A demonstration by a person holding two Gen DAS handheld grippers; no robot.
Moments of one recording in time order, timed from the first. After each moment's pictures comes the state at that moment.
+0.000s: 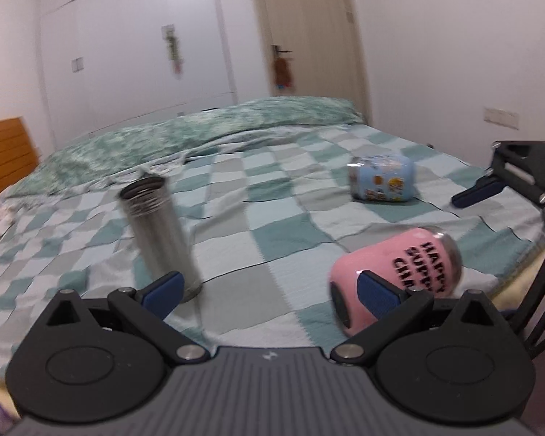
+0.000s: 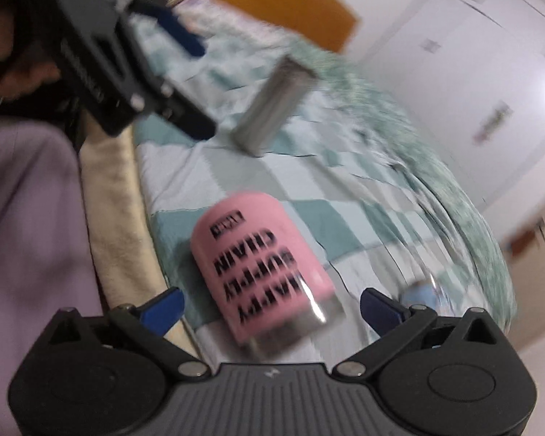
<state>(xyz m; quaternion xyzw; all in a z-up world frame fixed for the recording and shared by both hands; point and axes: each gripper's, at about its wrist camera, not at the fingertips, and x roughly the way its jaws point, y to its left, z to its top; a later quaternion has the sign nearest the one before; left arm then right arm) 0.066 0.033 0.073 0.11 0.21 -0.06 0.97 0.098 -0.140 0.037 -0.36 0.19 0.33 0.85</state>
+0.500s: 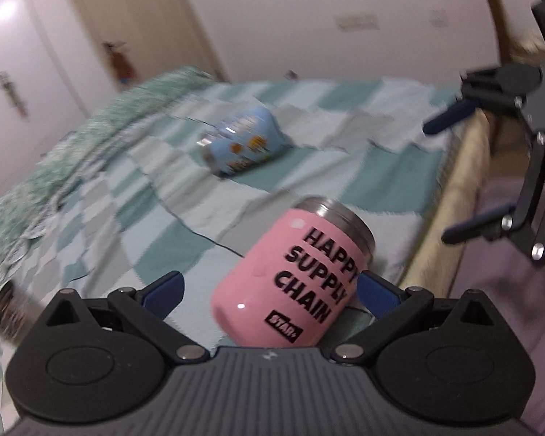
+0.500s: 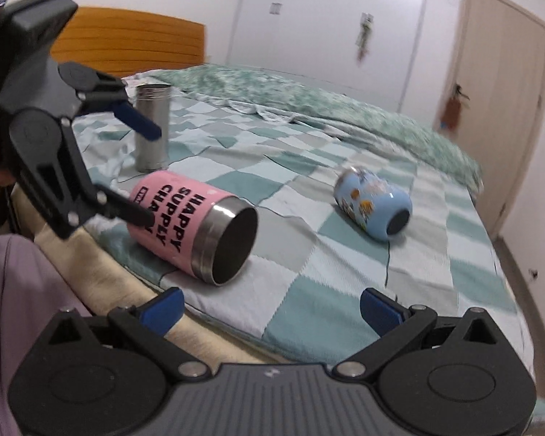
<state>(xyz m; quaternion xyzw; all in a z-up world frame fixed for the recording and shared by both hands) 0.114 -0.047 0.053 0.30 0.28 -0.26 0.87 0.085 -0.236 0.026 -0.14 0.24 0.24 0.93</state>
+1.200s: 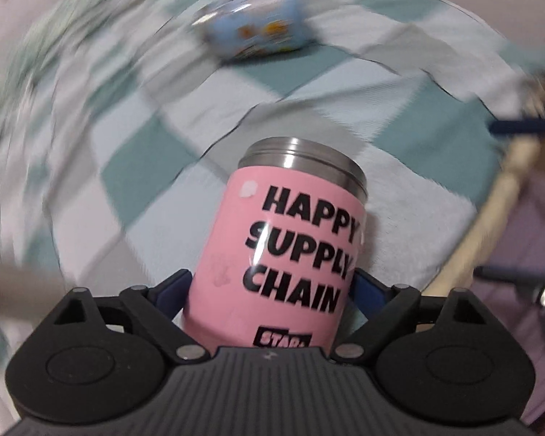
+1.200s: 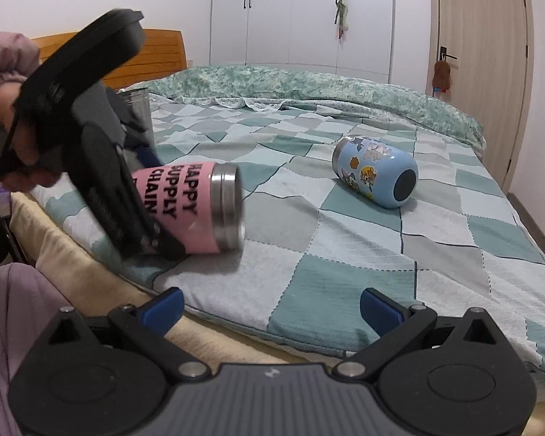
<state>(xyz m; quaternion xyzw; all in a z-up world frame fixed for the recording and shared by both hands) 0.198 -0.068 0.033 0.23 0.51 -0.17 0.81 0.105 -0.234 0.006 -0.08 0.27 0.25 0.93</state>
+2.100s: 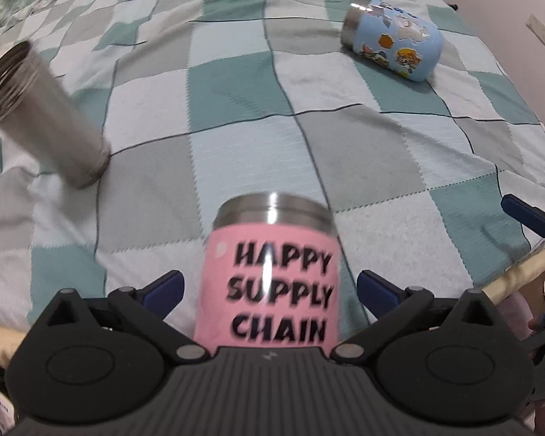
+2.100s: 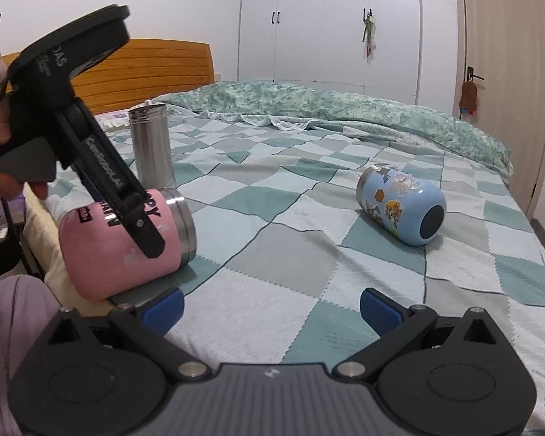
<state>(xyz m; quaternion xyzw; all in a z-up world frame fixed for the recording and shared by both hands) 0.200 -0.022 0.056 0.03 0.57 -0.04 0.82 0.133 -0.227 0.015 -0.09 0.23 0.29 0.92</state>
